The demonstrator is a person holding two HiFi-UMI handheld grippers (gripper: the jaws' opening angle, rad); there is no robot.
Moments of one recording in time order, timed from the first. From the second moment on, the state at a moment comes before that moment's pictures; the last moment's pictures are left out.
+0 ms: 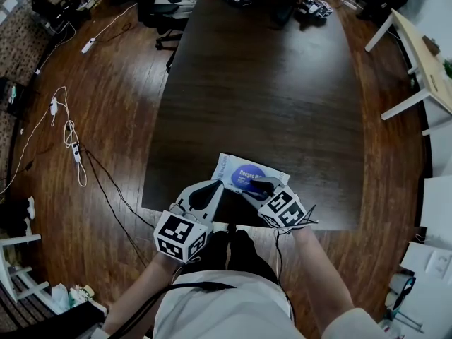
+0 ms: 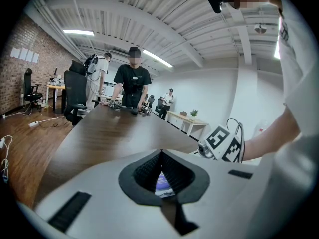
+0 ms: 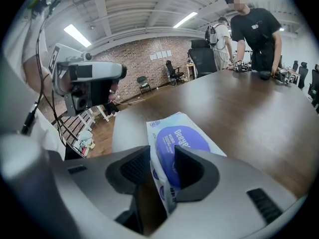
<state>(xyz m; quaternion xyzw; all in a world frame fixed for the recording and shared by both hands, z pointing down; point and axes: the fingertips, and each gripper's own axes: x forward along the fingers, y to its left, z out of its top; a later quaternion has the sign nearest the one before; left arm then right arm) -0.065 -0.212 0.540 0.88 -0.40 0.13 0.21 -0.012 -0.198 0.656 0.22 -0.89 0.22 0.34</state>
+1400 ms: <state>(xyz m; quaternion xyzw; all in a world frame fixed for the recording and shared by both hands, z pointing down) -0.048 -0.232 0.481 0.90 -0.38 0.09 0.17 0.017 -0.219 0.498 0.33 -0.92 0.17 0.13</state>
